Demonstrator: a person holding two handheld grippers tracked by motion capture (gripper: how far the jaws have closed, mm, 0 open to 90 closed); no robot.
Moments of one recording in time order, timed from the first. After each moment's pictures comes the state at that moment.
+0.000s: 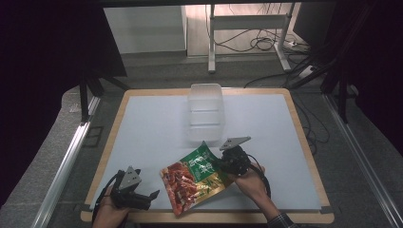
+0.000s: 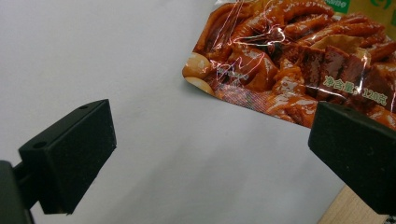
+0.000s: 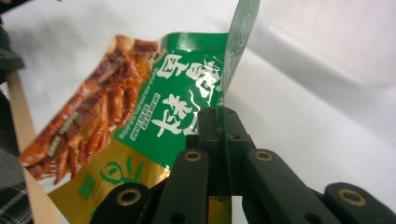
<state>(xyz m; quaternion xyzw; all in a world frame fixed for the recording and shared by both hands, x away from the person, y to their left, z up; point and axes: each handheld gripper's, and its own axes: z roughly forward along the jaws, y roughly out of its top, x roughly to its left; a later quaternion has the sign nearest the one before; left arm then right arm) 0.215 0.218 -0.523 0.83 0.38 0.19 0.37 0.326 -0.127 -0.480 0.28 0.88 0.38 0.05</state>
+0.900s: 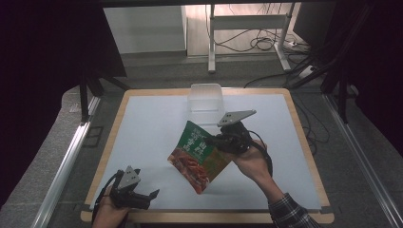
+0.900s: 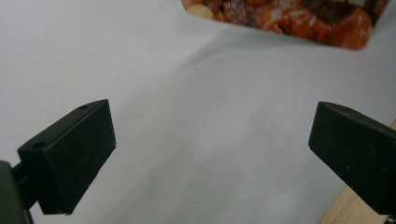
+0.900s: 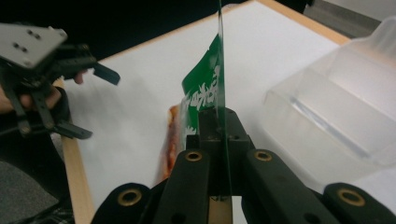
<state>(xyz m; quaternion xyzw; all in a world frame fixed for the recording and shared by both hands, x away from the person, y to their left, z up) 0.216 0.219 -0.523 0.82 0.38 0.19 0.37 0.331 -0.112 -0.375 0.23 0.86 0.45 0.07</state>
